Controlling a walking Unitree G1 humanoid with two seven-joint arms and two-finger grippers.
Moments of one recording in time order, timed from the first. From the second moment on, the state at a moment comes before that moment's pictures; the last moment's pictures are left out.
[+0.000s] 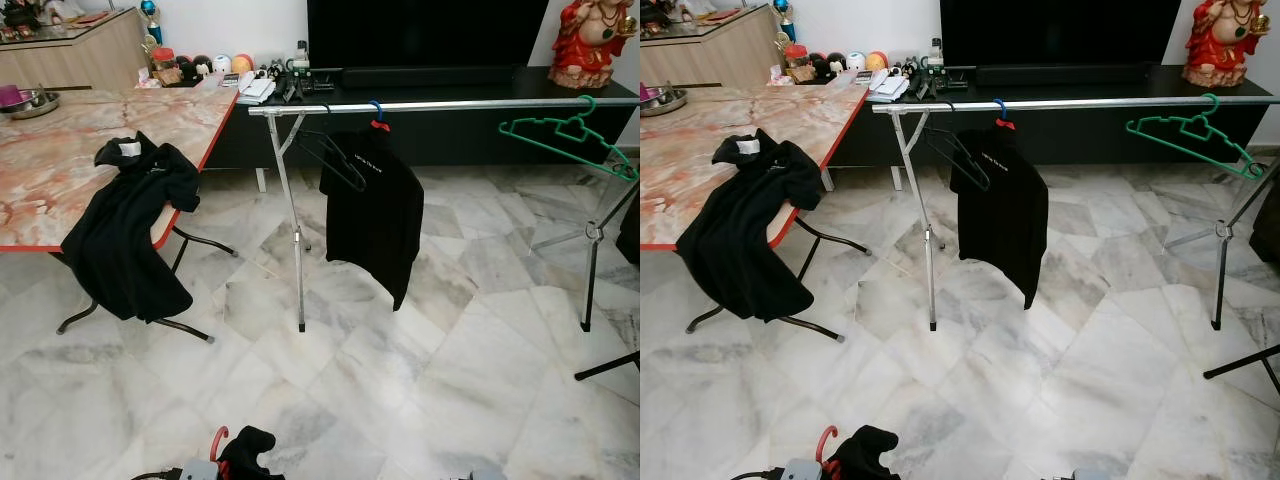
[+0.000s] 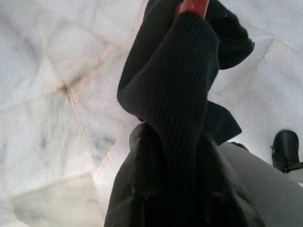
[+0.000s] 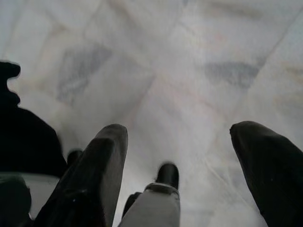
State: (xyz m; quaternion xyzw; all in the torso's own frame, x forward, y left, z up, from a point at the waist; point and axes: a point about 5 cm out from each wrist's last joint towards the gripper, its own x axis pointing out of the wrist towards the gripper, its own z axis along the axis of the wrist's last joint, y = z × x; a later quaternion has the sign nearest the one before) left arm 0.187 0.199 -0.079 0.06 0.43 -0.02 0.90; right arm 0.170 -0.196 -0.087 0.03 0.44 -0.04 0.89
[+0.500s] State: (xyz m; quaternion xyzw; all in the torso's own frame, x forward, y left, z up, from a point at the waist) left arm 0.180 0.204 -0.081 0.07 0.44 -0.03 0.89; right arm 0.163 -0.195 -0.090 0.02 0.44 -0.04 0.90
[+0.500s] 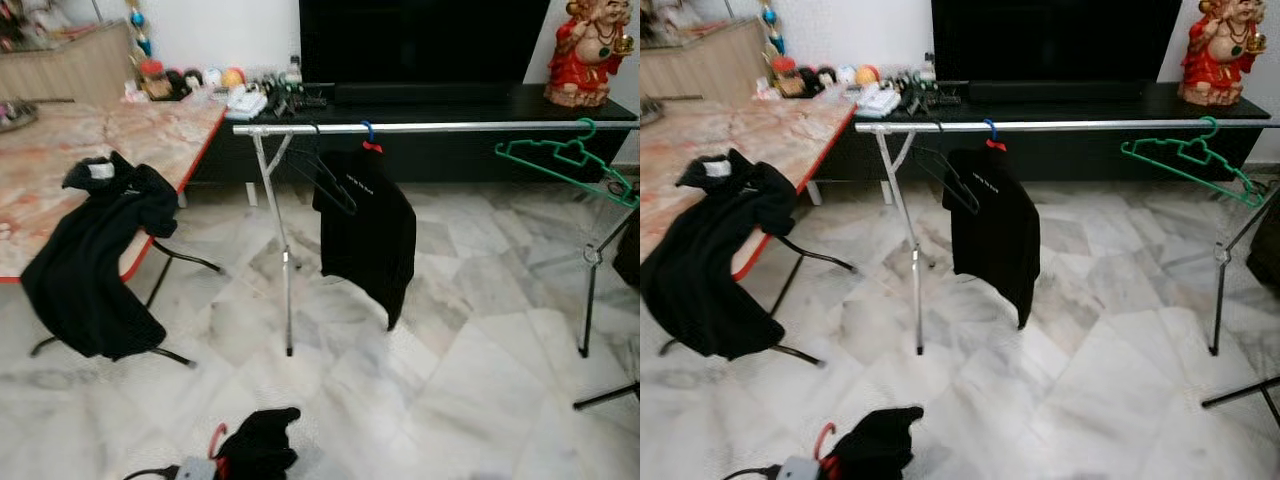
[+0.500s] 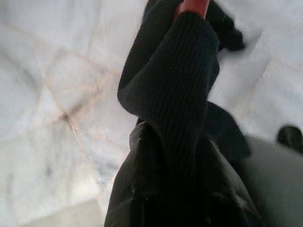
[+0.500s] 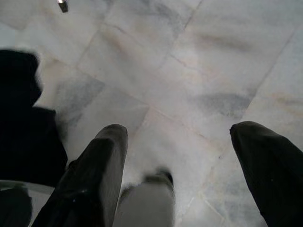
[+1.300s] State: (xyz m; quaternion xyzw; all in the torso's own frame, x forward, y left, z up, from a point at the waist) left arm 0.185 0.182 -0.082 0.05 0.44 -0.05 0.90; right arm 0.150 -0.220 -0.092 -0.03 0.47 -0.08 0.88
